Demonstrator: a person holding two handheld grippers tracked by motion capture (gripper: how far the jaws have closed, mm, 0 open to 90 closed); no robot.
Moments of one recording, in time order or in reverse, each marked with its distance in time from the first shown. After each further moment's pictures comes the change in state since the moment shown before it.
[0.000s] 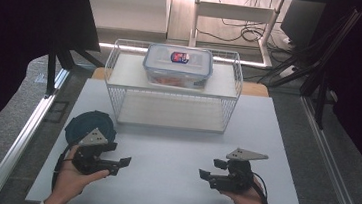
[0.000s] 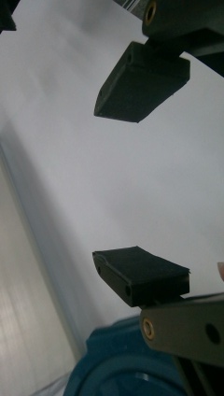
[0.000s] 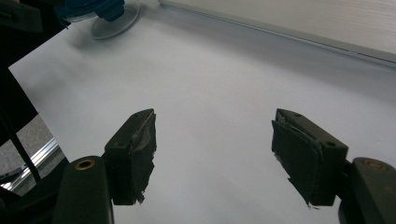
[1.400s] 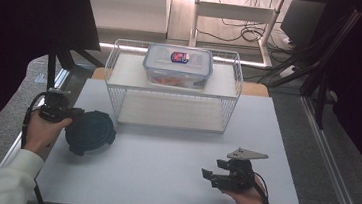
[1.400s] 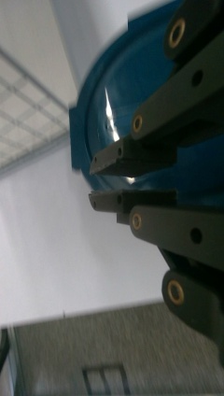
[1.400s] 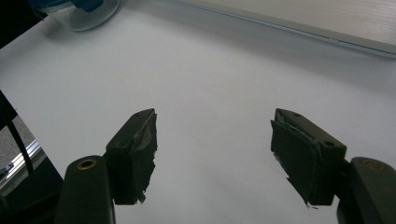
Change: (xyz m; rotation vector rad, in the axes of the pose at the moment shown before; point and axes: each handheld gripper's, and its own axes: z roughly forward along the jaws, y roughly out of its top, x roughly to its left) left arm 0.180 0.022 -0.007 0.129 0.327 -0.205; right arm -0.005 -0.002 0.002 0.033 -0.050 0.017
